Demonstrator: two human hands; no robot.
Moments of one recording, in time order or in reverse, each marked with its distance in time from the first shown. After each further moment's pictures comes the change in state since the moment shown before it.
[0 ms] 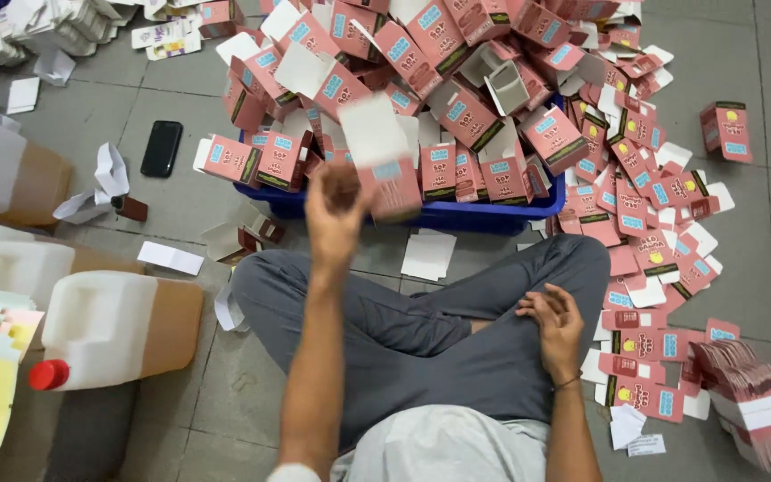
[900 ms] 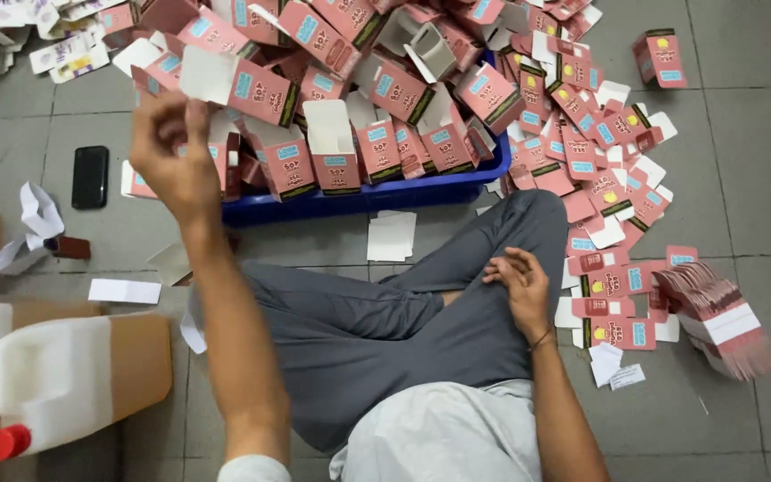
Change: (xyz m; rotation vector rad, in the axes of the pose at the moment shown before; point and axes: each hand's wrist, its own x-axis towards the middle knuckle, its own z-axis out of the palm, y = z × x) left_hand 0.094 0.052 -0.035 0.433 0.053 0.424; right_hand -0.003 -0.012 0.000 0.031 -0.052 0.087
